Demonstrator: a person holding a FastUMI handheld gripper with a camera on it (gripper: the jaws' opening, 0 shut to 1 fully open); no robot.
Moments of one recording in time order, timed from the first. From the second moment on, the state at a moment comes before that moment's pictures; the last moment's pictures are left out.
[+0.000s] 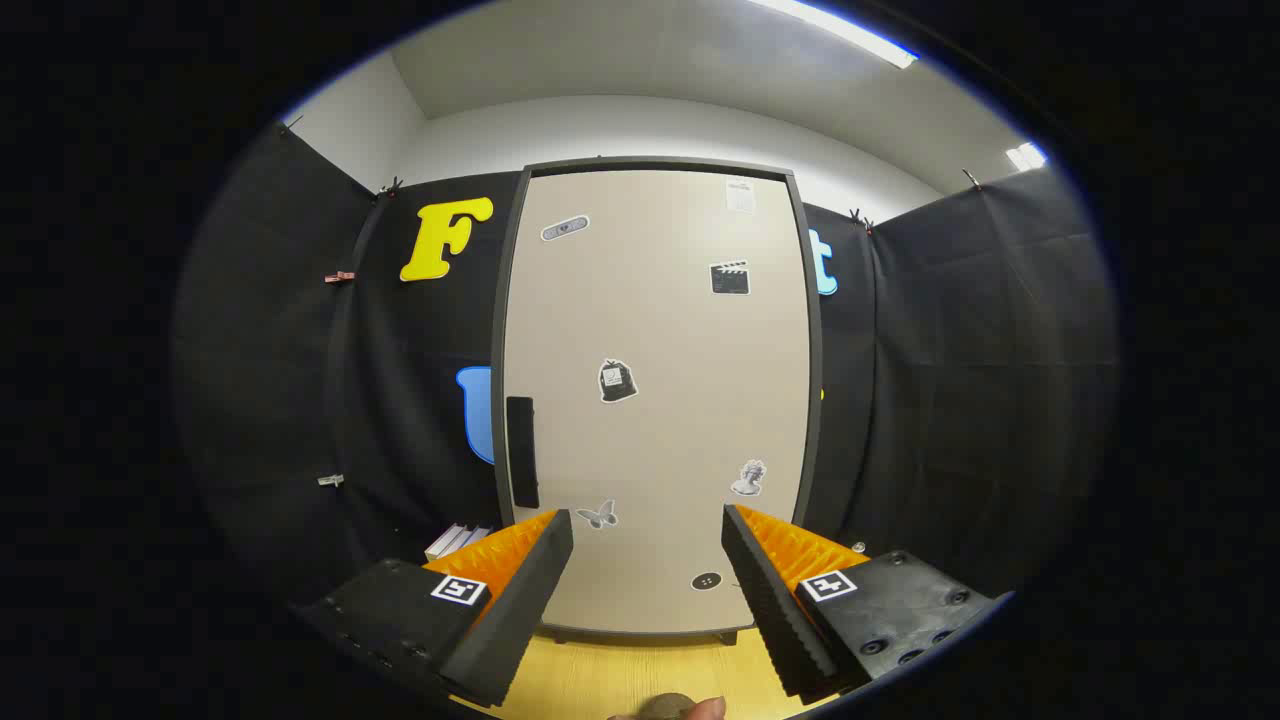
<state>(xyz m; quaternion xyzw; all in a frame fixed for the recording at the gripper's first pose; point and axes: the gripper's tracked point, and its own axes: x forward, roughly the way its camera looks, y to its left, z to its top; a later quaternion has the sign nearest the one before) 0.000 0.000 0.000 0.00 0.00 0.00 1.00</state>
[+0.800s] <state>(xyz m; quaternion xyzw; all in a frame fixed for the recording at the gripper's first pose) 0.010 0.015 0.000 0.01 0.00 0.00 1.00</state>
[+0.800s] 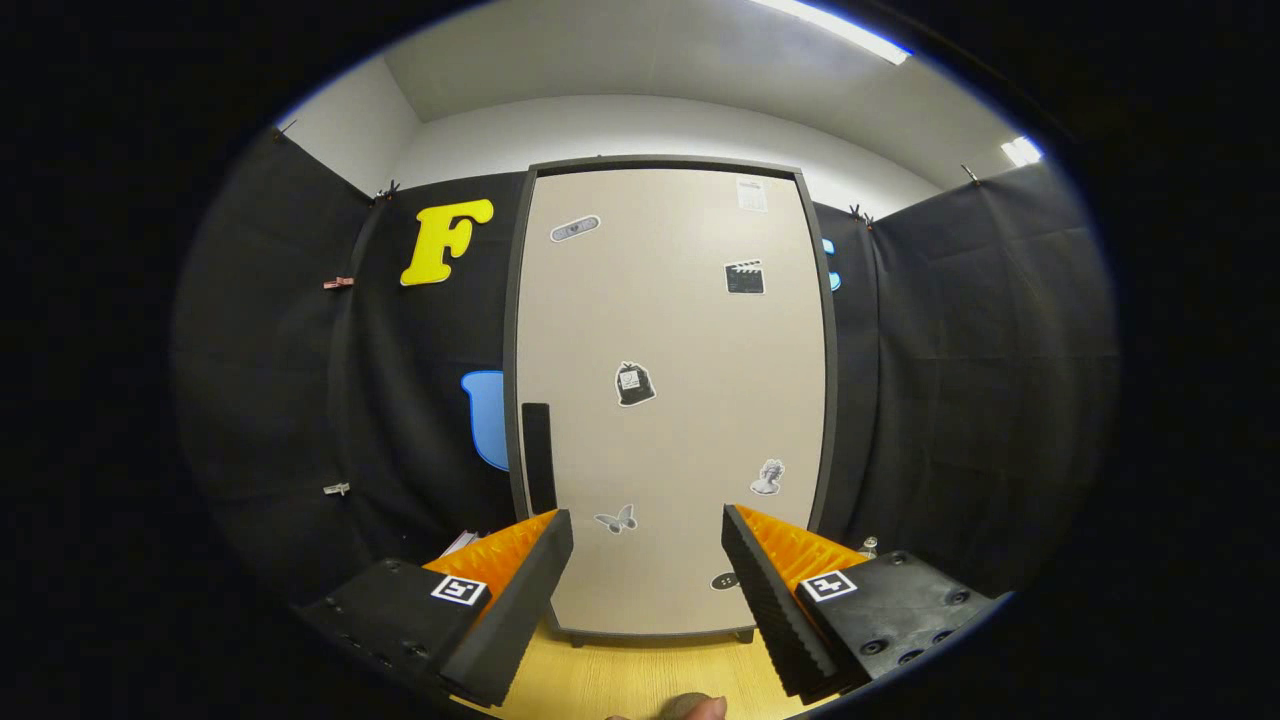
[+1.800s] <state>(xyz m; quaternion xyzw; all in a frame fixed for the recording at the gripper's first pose) 0.133 0.114 -0.008 0.03 0.00 0.02 1.00</state>
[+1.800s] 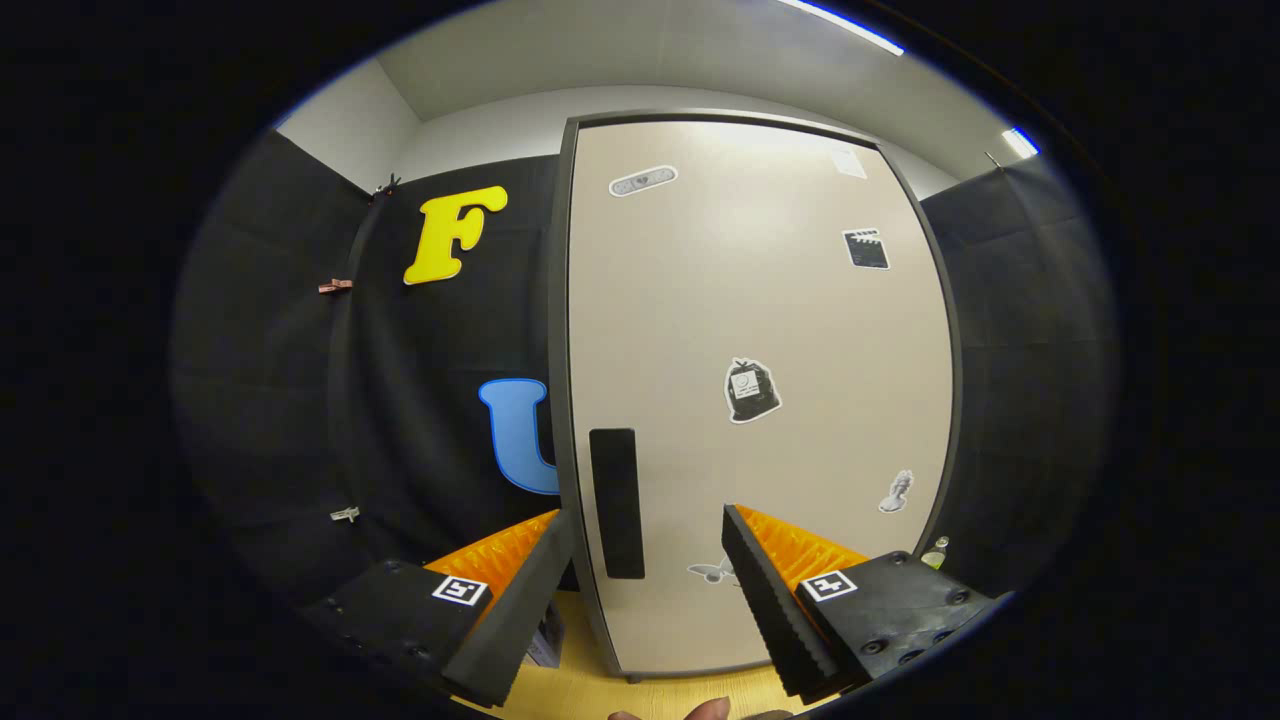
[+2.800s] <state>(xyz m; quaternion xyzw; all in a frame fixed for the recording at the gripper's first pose) 0.200 0.132 -0.042 0.01 0.02 0.02 1.00</state>
